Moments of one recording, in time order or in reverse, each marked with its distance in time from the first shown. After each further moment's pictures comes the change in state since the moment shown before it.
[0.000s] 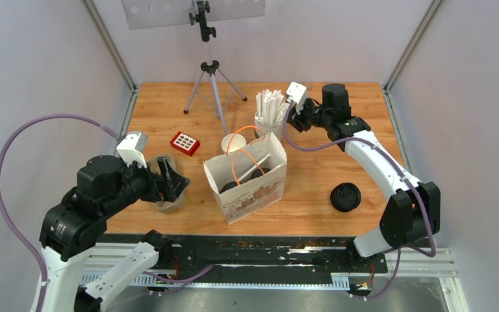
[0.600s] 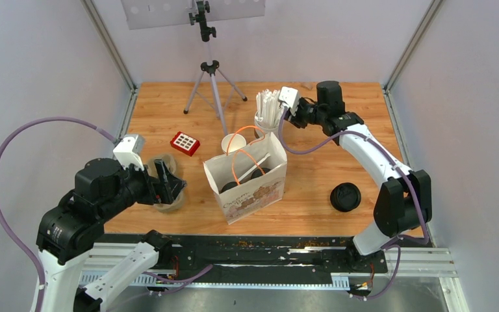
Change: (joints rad) left arm 0.000 -0.012 0.013 -0.047 -0.044 0.001; right arm -0.001 0.103 0.056 -0.008 -0.077 -0.229
